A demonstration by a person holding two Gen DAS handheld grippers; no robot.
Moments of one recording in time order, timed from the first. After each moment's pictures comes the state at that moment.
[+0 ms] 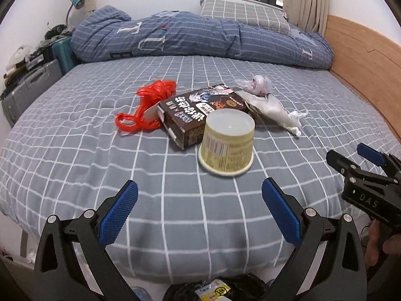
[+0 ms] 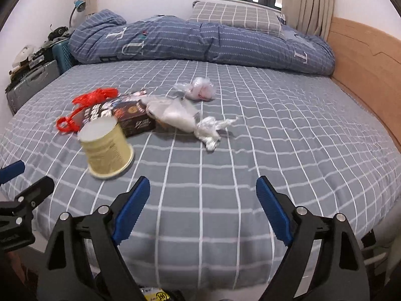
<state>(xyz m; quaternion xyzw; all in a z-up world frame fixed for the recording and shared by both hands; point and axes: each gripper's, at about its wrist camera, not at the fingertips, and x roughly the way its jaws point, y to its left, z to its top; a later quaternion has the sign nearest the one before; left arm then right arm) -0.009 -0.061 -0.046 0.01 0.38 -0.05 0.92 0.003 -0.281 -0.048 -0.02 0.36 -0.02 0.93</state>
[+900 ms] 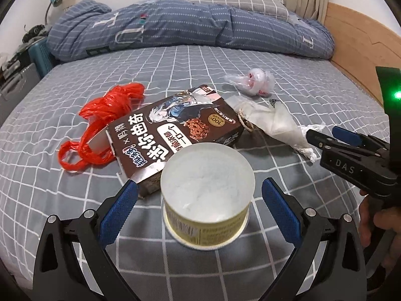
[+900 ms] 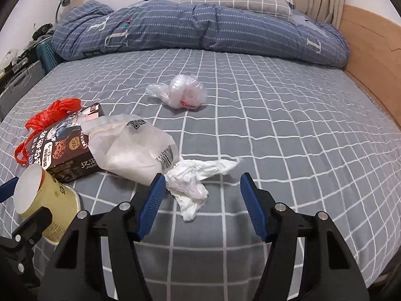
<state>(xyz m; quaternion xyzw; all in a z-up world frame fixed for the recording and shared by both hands) 0.096 -0.104 -0.074 0.02 0.41 -0.06 0.91 0.142 -0.310 -0.083 -0.02 0.40 -0.01 0.92</state>
